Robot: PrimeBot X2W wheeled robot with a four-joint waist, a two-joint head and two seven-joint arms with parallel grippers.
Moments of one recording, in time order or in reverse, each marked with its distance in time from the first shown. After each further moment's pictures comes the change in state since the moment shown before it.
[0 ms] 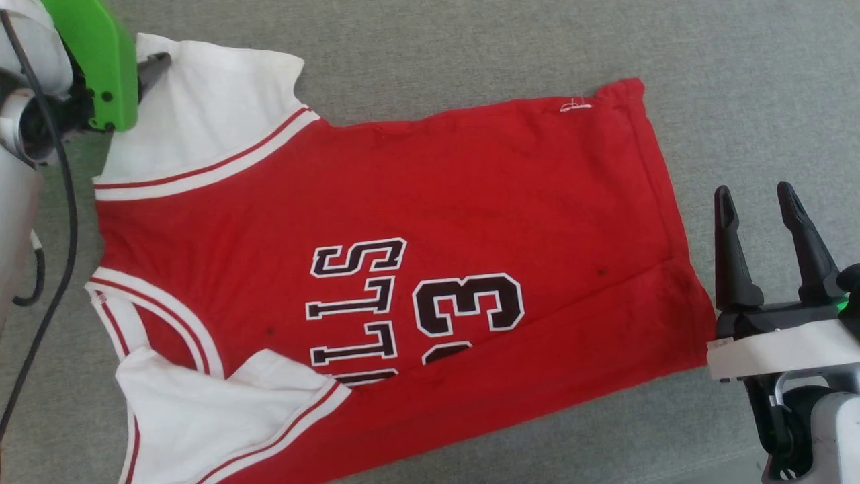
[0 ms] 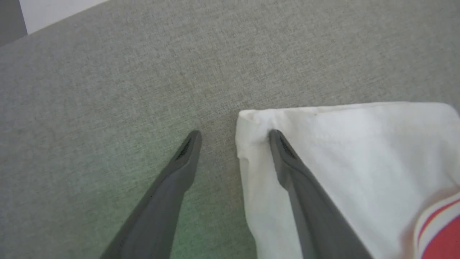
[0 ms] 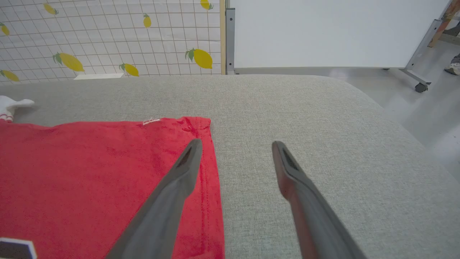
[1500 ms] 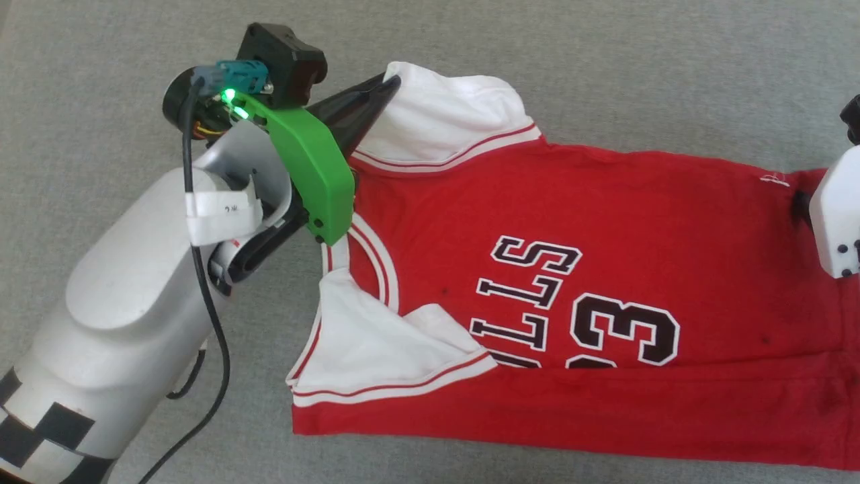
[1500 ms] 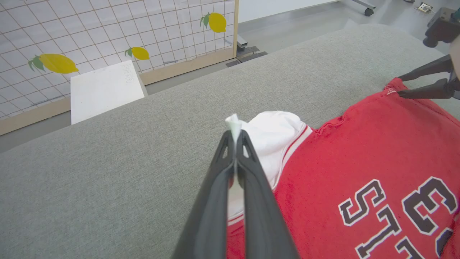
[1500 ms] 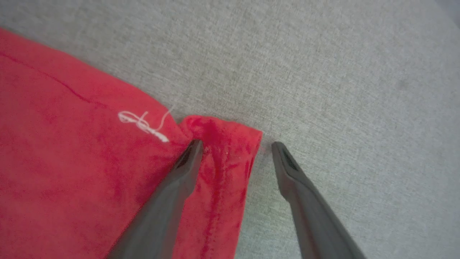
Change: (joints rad) left arm 0.233 -0.100 -0.184 -0.483 -0.024 0.000 -0.488; right arm -0.488 -0.537 0.295 0.456 0.181 0.000 0.899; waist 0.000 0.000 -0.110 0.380
